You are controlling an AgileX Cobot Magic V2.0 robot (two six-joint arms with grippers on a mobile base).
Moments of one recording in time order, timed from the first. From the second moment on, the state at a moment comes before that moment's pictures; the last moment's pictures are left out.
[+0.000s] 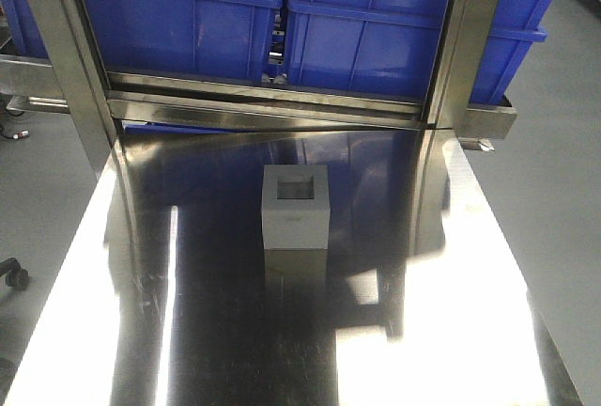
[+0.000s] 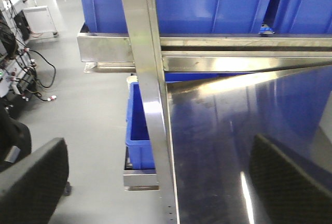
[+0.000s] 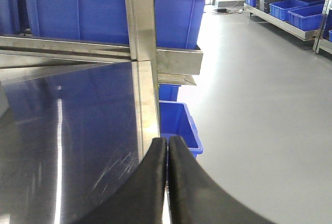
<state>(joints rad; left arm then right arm) 0.02 0.59 -0.60 0.08 0.43 -0.05 -0.09 -0.01 0.03 0.01 0.22 0.01</state>
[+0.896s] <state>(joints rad) -0.37 1.53 -1.18 -0.46 0.40 0.43 -0.09 -0.01 0.03 0.01 0.22 0.01</state>
